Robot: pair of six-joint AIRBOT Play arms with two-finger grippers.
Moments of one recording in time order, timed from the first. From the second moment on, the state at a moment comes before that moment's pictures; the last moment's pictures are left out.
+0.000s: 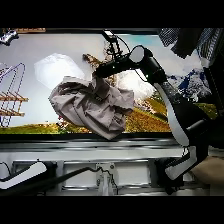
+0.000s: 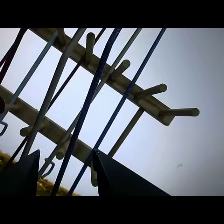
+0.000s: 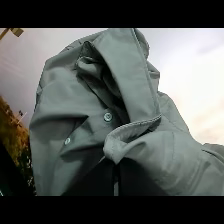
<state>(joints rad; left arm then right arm) 0.68 -1.27 1.16 1.57 -0.93 -1.42 0.43 -1.75 1.81 -0.87 1.07 1.18</state>
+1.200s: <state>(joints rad) 0.64 -1.47 1.17 1.57 -0.77 -1.31 0.44 -1.75 1.81 -0.87 1.11 1.16</state>
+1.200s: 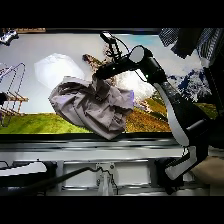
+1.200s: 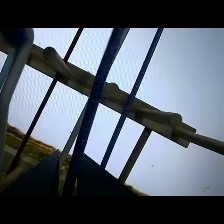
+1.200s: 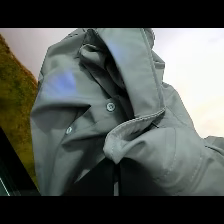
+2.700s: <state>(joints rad) 0.13 -0.67 1.02 1.34 -1.09 -1.30 0.43 -1.75 1.81 -0.89 1.10 1.17</state>
